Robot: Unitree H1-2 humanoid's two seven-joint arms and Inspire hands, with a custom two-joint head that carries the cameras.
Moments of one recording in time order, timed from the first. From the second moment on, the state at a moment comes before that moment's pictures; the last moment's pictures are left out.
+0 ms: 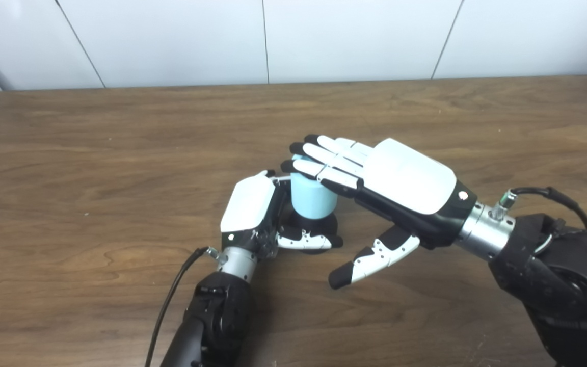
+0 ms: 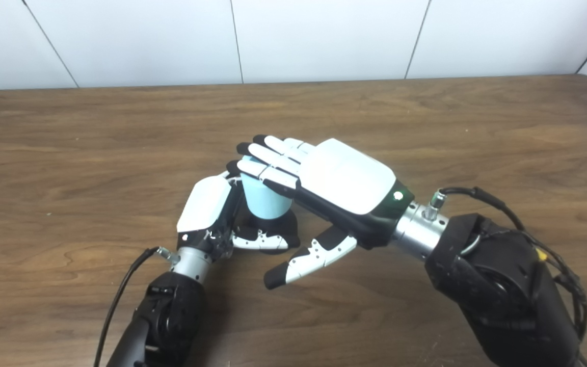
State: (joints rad) left arm -0.06 0.04 -0.42 -0.20 0.95 0.20 -0.08; right arm -0.22 -0.39 0.27 -0.78 -0.68 0.03 0.71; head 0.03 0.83
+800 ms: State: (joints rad) left arm -0.06 0.04 -0.42 -0.20 0.96 0.20 -0.08; right arm -0.20 -0.42 0.27 -0.72 -0.71 -0.08 0.65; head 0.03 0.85
